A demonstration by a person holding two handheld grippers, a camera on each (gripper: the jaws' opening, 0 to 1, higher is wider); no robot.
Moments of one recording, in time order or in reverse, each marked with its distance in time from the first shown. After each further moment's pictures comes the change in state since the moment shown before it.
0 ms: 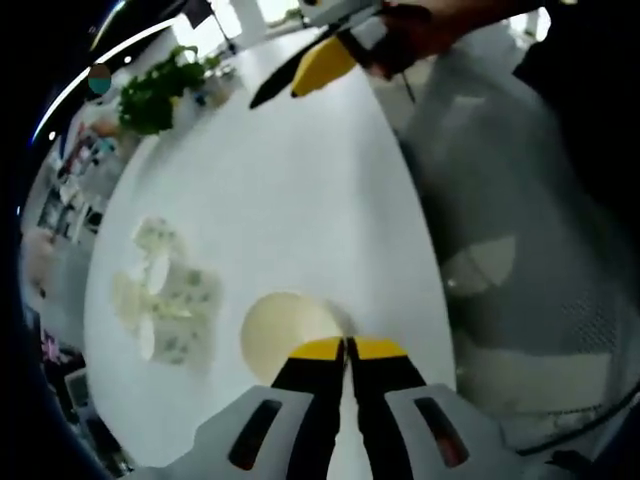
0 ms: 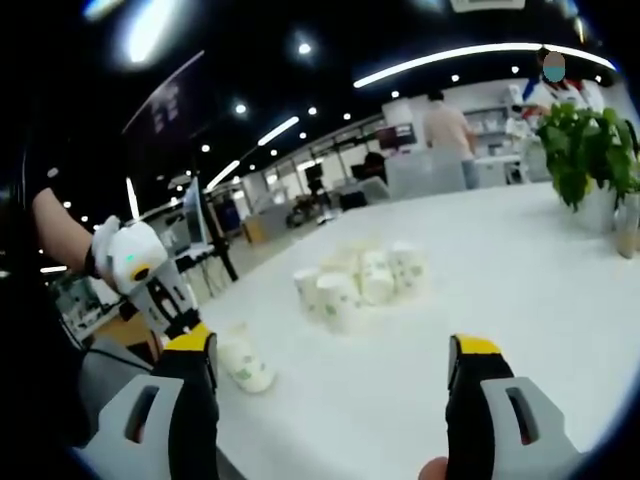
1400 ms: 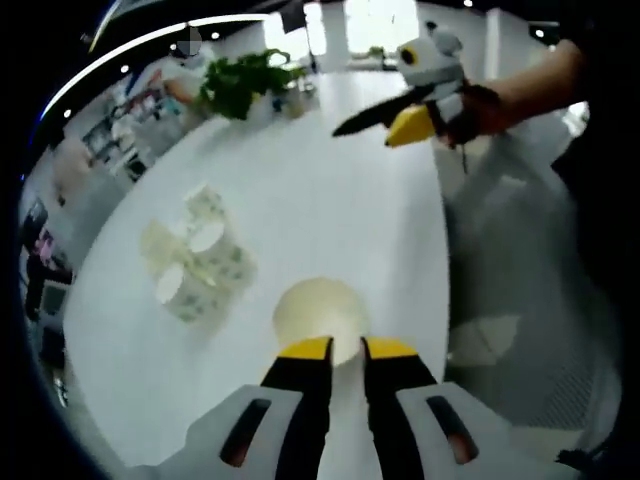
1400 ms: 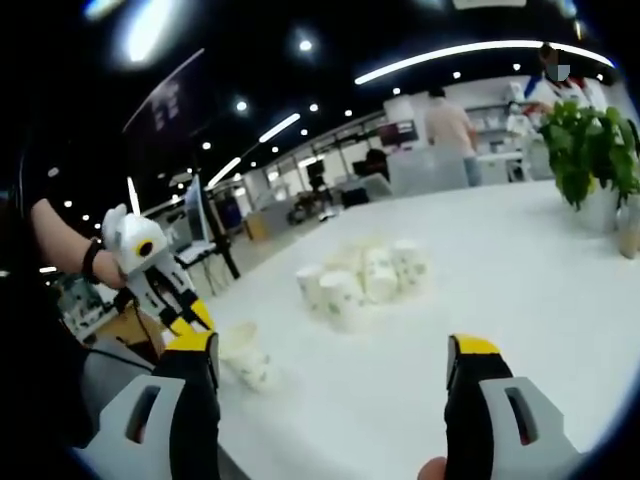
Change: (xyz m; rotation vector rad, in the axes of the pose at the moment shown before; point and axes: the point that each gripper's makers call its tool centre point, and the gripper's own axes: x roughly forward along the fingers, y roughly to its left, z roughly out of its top) left arm -0.031 0.019 -0.002 -0.358 -0.228 0.114; right arm 0.001 0.005 0.000 -0.002 0.020 0.006
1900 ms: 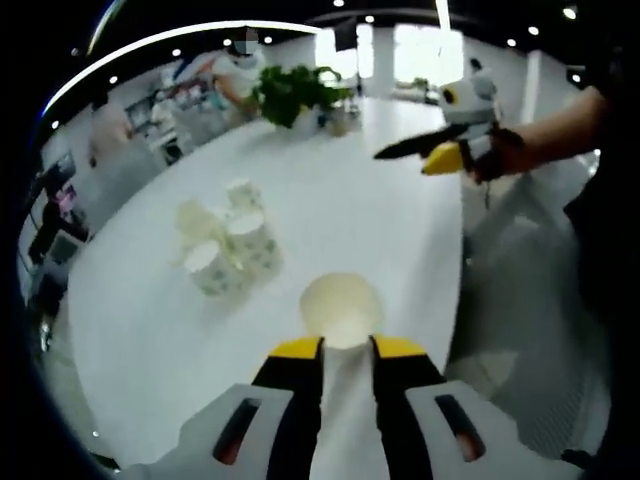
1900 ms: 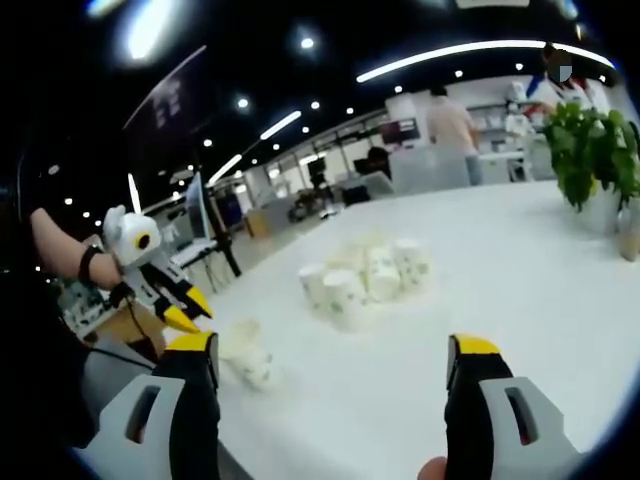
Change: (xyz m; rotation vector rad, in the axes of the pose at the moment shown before) left arm -0.023 0.009 -0.008 -0.149 -0.094 0.089; right arm 0.001 0.004 0.000 -0.006 0.011 0.002
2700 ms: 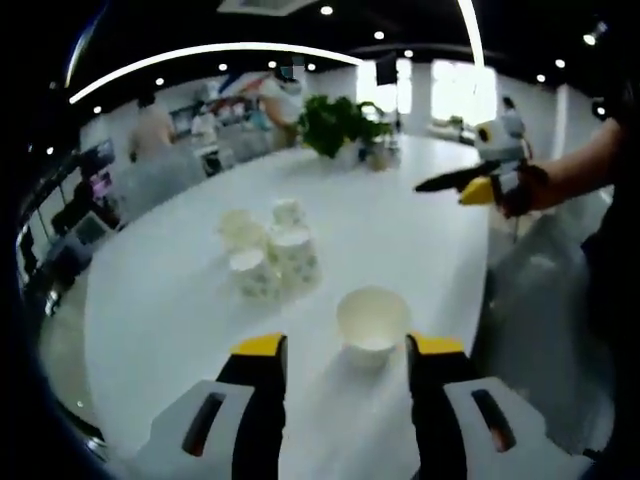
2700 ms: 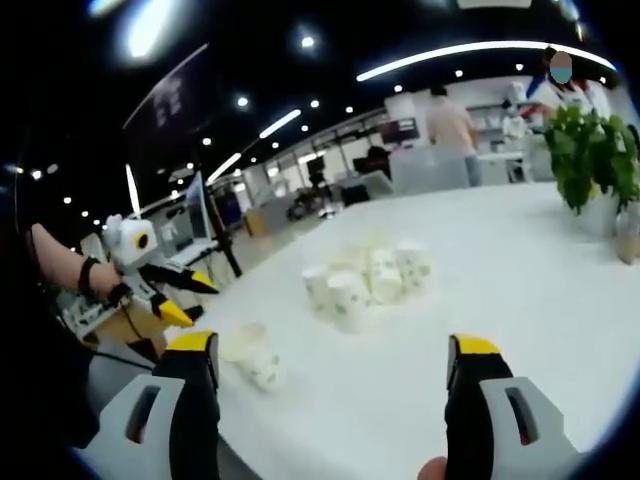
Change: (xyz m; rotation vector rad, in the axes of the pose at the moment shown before) left arm -0.023 0.026 0.002 -0.113 -0.159 0.130; right arm -0.005 0.008 0.006 0.004 -0.001 -0.011
